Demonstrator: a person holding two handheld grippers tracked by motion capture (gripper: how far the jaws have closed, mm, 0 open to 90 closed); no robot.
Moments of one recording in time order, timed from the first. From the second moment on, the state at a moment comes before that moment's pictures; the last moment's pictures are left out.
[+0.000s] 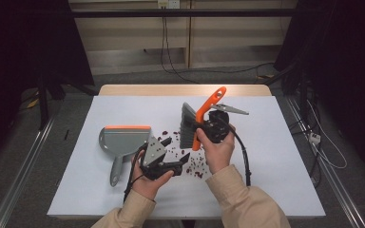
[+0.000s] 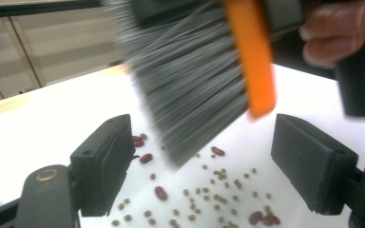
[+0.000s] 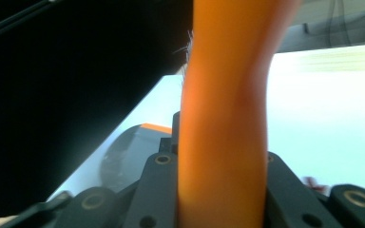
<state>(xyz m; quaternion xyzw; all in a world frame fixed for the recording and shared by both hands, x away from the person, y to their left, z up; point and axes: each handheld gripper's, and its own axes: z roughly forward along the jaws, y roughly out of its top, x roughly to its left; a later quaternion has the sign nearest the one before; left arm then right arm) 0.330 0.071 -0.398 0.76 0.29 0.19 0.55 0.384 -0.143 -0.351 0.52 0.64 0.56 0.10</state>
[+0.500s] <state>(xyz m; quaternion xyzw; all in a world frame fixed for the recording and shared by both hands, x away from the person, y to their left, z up) 0.340 0.098 -0.390 0.75 0.31 0.19 0.55 0.383 -0.213 -0.355 0.52 0.70 0.46 0.13</state>
